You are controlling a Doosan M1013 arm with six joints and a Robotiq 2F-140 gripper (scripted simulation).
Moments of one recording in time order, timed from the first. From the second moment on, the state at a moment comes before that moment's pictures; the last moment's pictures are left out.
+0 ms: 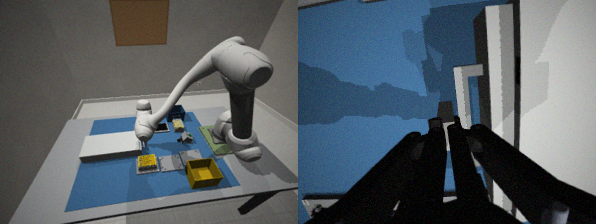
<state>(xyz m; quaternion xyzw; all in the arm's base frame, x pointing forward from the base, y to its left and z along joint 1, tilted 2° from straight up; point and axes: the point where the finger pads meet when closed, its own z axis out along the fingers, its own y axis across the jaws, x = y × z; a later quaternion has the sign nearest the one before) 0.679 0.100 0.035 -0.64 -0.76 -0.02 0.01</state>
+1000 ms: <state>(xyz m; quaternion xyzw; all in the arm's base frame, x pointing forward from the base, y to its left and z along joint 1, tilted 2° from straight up) 0.656 0.096 0.035 -0.64 -0.76 -0.02 0.01</state>
